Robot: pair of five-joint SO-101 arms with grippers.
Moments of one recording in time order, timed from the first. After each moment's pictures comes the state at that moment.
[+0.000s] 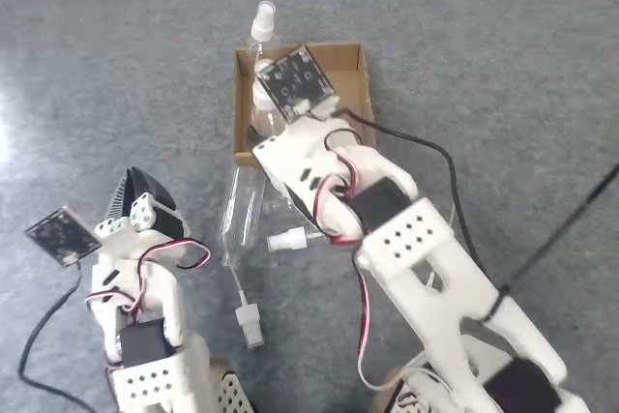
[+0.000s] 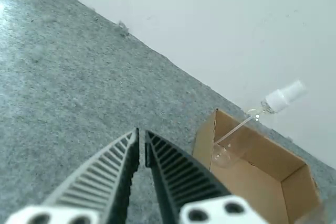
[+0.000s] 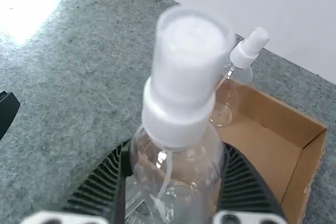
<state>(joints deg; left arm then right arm) -20.2 -103.4 97.1 34.9 31.5 -40.3 -23.8 26.5 36.1 2.8</state>
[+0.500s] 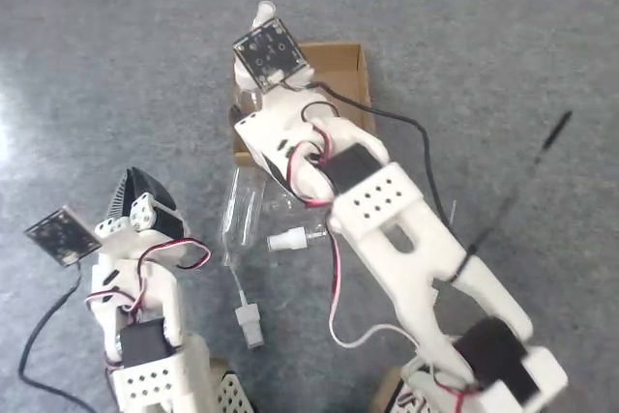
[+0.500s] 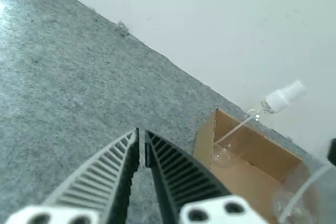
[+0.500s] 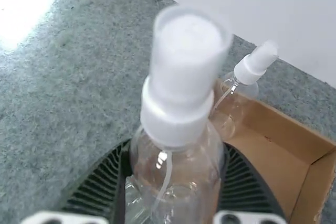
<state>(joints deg) -20.2 -103.4 97.1 34.9 31.5 -40.3 -8.8 13.5 36.1 3.0</state>
